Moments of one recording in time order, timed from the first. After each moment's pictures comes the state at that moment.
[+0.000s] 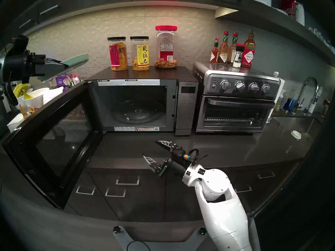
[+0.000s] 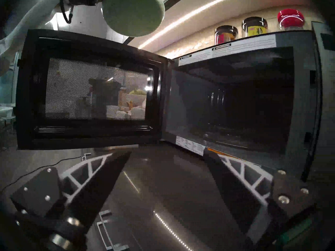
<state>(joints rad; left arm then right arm) 1.45 -0.27 -2.15 -1.97 -0.96 0.74 -0.95 -1.66 -1.43 1.47 -1.80 0.13 -0.04 0.81</state>
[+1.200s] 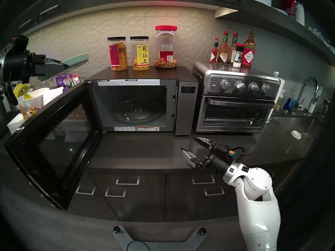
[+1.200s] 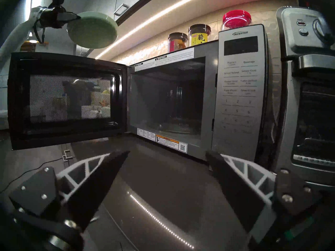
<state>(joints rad) 1.45 -0.27 -2.15 -1.97 -0.96 0.74 -0.95 -1.75 -1.34 1.79 -1.89 0.30 0.09 0.95</state>
